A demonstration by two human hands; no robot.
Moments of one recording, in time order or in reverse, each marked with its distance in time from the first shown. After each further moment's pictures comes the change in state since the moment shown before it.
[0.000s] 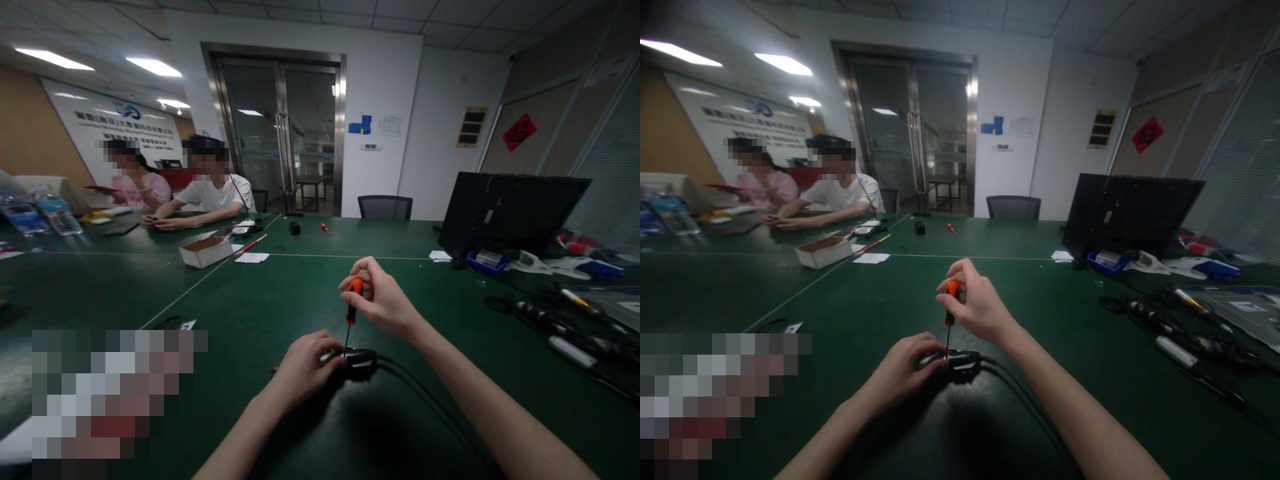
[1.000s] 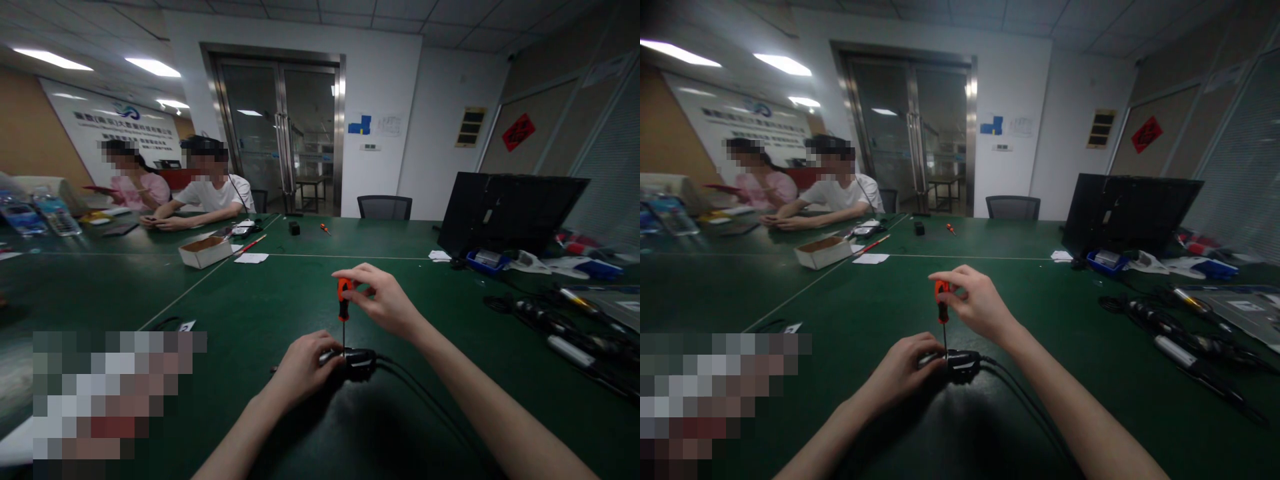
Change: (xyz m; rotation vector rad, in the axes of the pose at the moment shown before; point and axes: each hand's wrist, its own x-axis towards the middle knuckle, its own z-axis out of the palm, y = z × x) left_hand 0.001 -0.006 0.003 0.019 0.009 0.009; right_hand 0.001 -0.002 -0.006 -0.195 -0.019 -0.112
